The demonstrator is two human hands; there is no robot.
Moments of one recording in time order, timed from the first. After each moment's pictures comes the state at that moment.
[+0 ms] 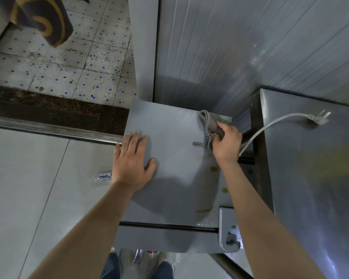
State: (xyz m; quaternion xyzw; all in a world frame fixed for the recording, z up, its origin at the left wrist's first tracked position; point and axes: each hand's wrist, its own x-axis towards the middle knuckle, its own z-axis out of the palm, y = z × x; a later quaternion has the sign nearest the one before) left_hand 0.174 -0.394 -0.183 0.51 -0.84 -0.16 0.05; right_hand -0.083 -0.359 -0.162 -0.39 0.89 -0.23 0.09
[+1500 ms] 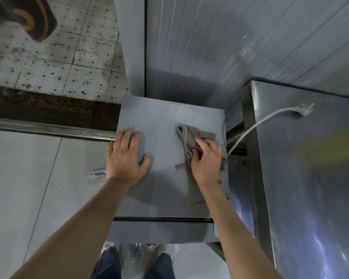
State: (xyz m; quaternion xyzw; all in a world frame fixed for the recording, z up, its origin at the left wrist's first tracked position) left_hand 0.172 -0.396 -0.179 0.52 -0.84 -0.17 0.06; right_hand -0.020 -0.310 -0.173 -0.43 0.86 -0.27 0.05
